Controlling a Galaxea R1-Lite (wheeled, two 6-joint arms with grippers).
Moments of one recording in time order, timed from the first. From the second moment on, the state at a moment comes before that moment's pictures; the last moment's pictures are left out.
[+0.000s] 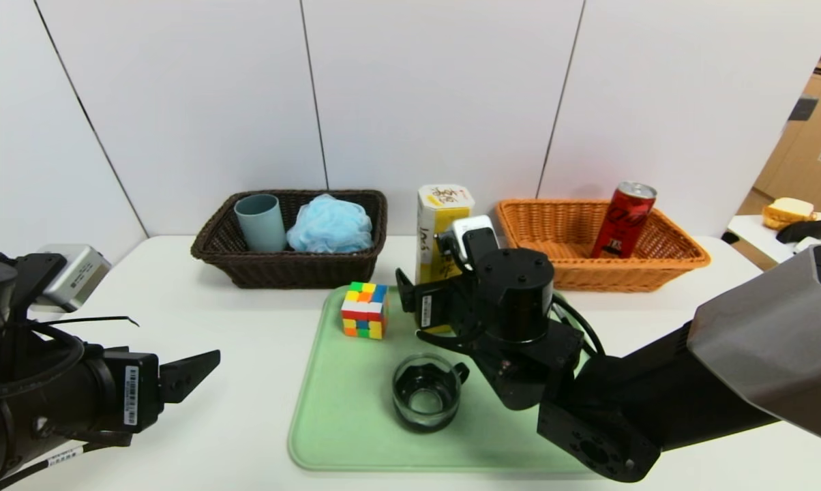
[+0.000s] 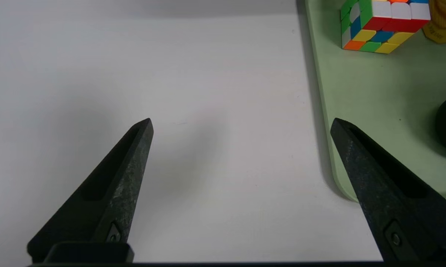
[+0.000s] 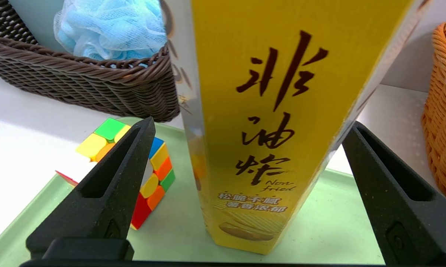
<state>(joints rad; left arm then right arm) -0.48 1.12 -0.63 0.05 0.31 -0.28 0.82 2.06 -0.94 -1.04 -0.50 0.04</state>
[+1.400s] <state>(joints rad) -0.48 1.09 -0.59 0.05 0.30 -0.28 0.80 2.13 -1.02 -1.06 -0.50 0.05</state>
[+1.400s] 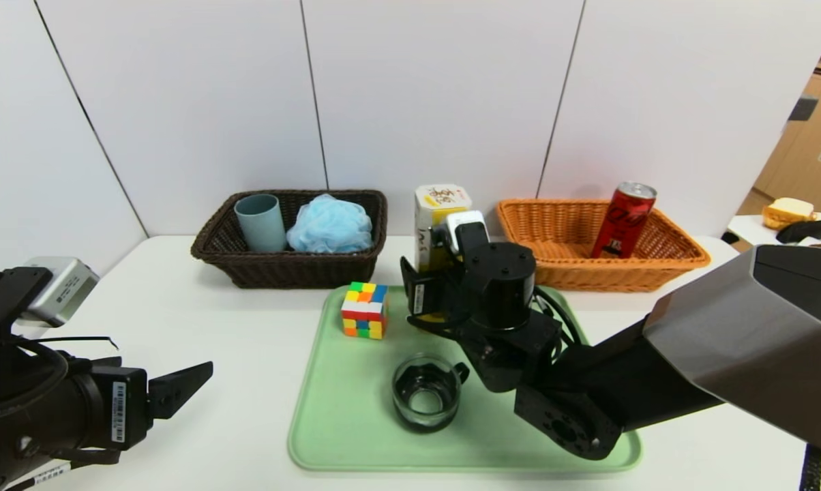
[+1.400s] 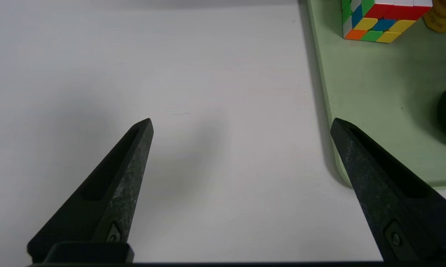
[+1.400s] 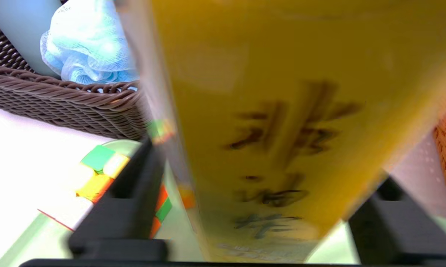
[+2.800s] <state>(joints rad) -0.47 1.06 -0.55 0.05 0.30 -0.28 0.69 1.83 -1.09 -0.96 -0.41 -0.01</state>
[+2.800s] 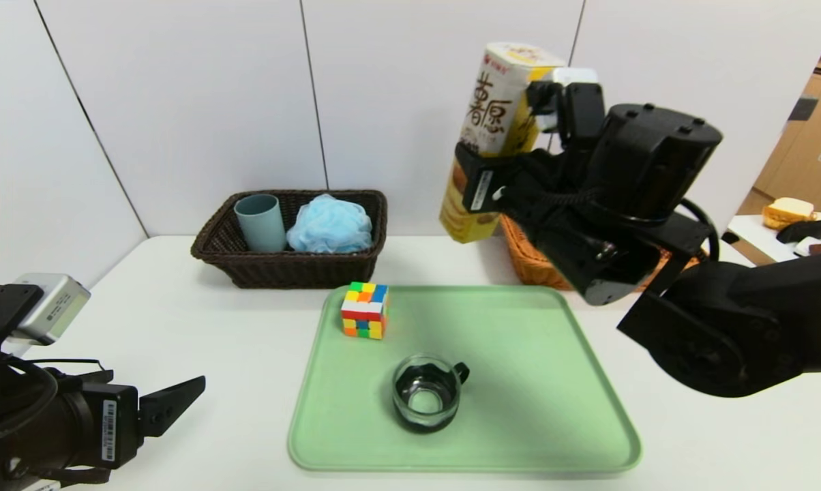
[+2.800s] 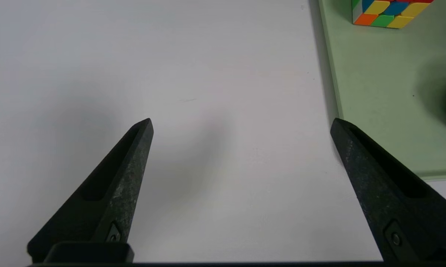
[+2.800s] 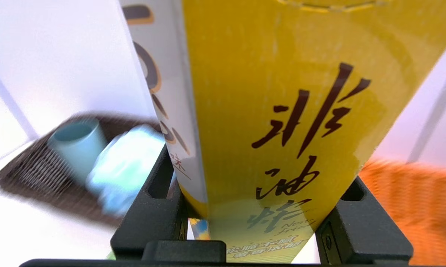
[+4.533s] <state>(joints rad) -0.47 0.99 -0.55 0.10 0.31 -0.27 0.23 1.96 -1.17 -0.83 -0.18 0.13</state>
